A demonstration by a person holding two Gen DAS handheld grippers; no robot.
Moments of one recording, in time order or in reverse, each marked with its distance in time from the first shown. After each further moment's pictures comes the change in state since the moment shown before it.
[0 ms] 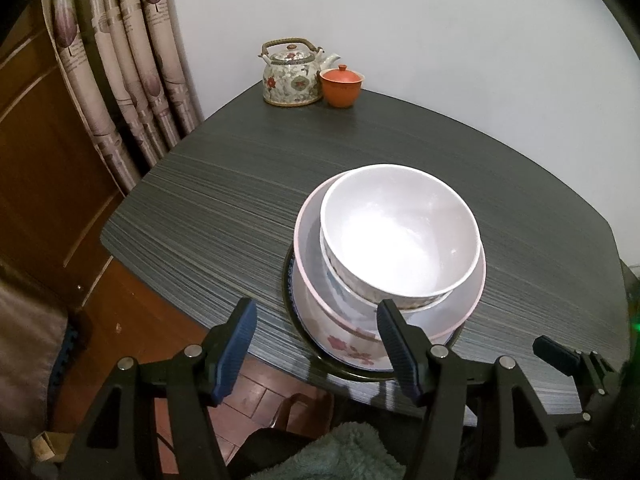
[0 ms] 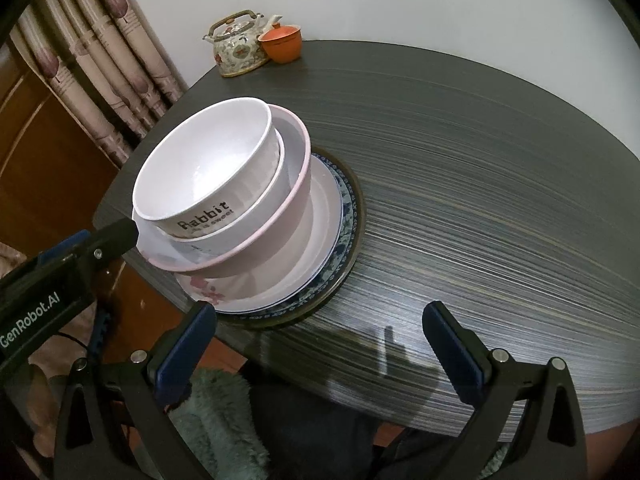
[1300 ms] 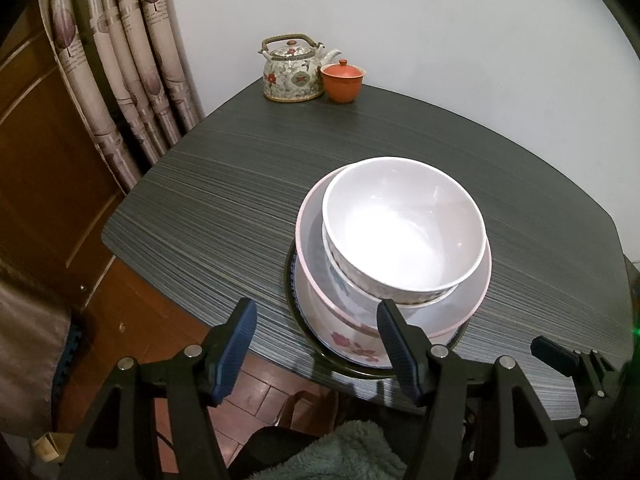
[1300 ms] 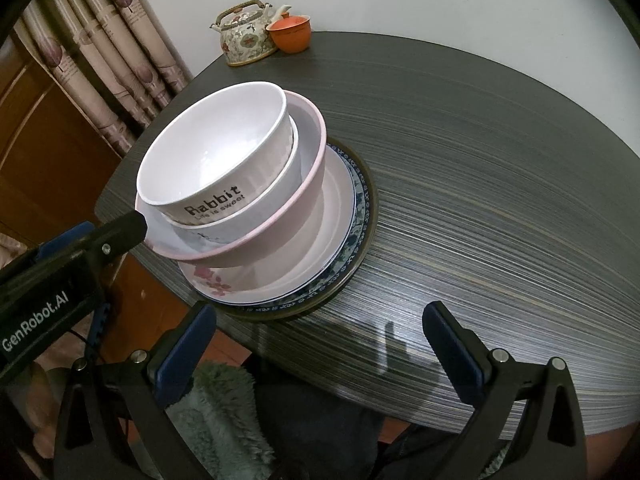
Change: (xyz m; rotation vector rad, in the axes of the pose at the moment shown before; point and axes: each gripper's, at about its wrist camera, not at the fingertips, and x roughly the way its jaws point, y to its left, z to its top) left arm 0.002 -0.002 0.000 0.010 0.015 0.010; right arm 0.002 0.007 -0.003 -0.015 0.027 0.003
